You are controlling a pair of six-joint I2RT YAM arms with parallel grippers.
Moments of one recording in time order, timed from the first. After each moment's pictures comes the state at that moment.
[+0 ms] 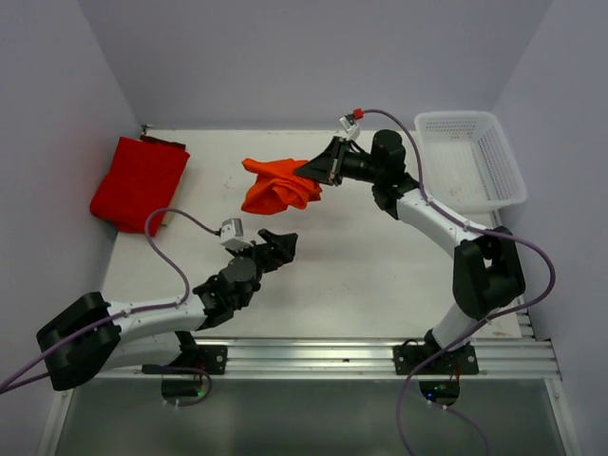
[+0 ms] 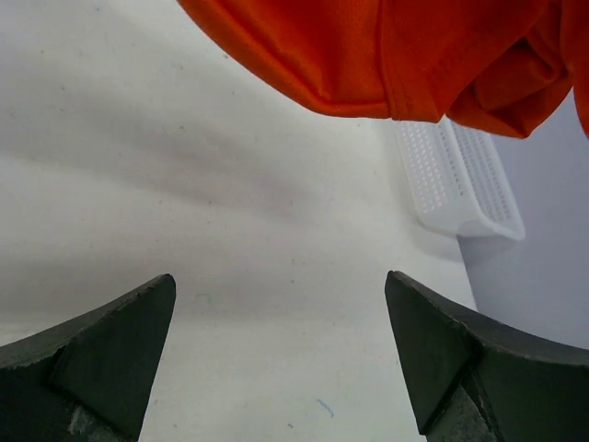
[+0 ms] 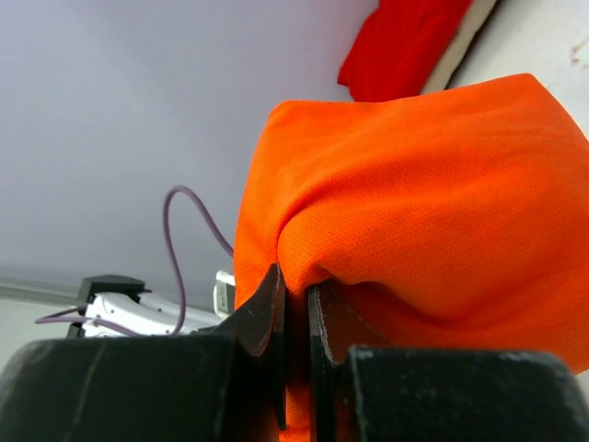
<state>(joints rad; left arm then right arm) -0.96 1.12 0.31 0.60 -0.64 -0.92 0.43 1.66 1.22 0.36 -0.80 1.03</state>
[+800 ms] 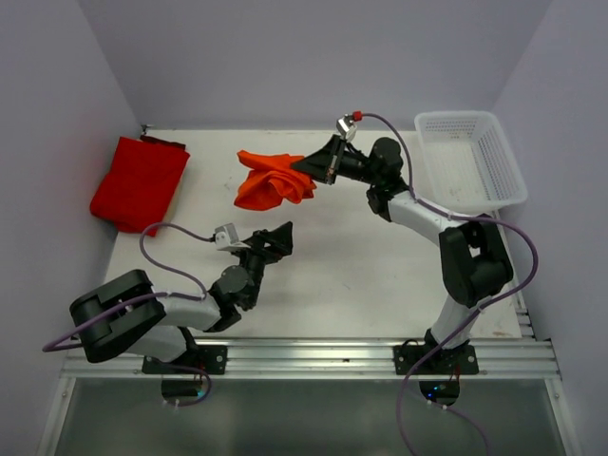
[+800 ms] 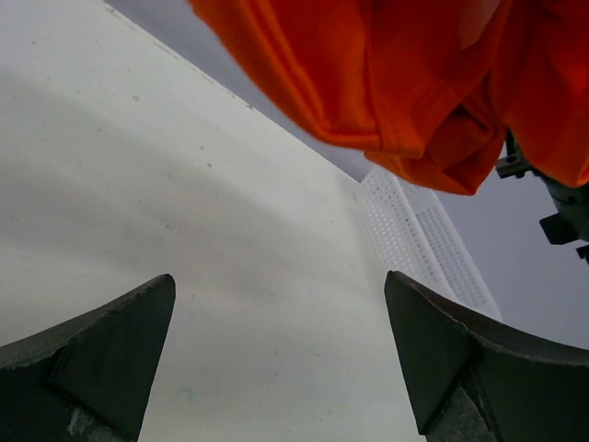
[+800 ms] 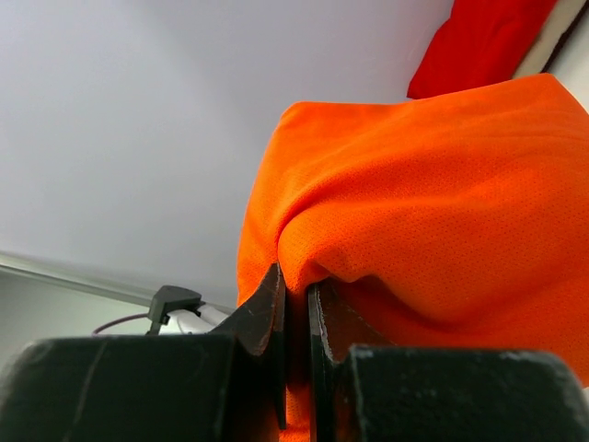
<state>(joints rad) -0.98 1.37 0.23 1.25 -0.82 -0.72 0.43 1.76 1.19 0.75 -0.83 1.38</state>
